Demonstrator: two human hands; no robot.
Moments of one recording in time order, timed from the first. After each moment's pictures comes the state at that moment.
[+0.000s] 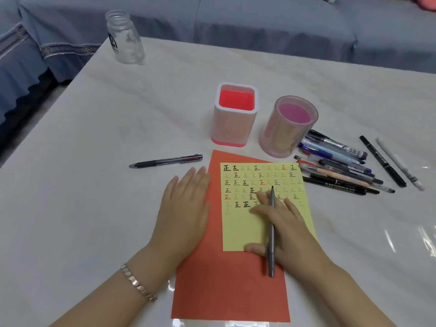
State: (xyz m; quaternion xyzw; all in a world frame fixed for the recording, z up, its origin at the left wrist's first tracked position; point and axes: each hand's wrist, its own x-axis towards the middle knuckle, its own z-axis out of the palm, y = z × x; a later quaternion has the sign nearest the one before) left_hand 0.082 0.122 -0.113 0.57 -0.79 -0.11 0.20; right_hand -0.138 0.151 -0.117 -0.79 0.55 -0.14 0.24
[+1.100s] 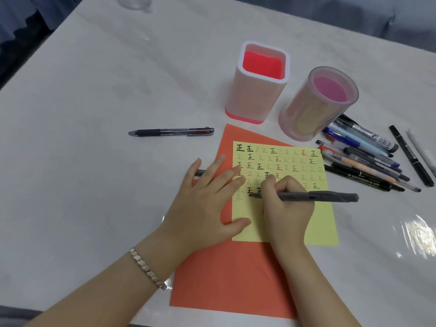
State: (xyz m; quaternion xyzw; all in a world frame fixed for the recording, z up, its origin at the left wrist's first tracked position) left_hand 0.071 0.130 -0.136 0.50 -0.83 -0.13 0.20; right_hand -0.070 0.128 -0.122 -0.44 0.69 -0.52 0.26
